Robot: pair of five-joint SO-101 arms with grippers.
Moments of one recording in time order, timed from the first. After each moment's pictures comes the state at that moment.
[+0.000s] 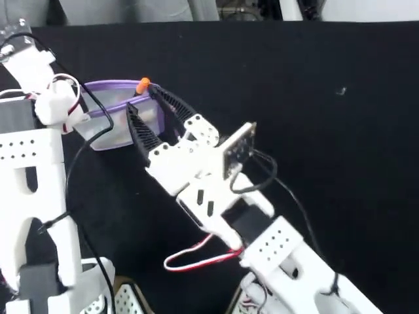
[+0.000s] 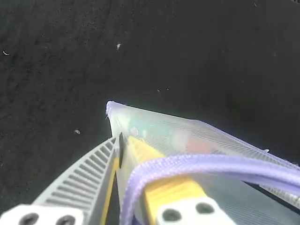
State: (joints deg) left arm -12.3 -17.6 -1.4 82.2 15.2; right arm -42.0 -51.3 60.3 -9.8 -9.6
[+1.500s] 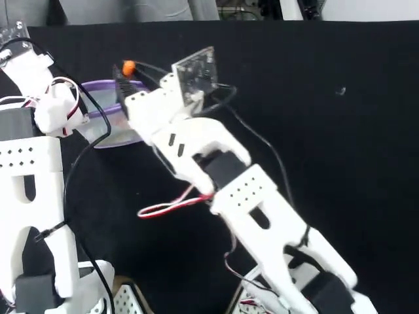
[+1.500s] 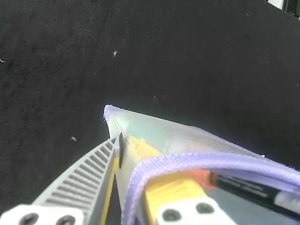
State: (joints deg) left arm -12.3 -17.7 4.8 76.0 15.5; right arm -38.9 -25.4 29.2 7.6 -10.8
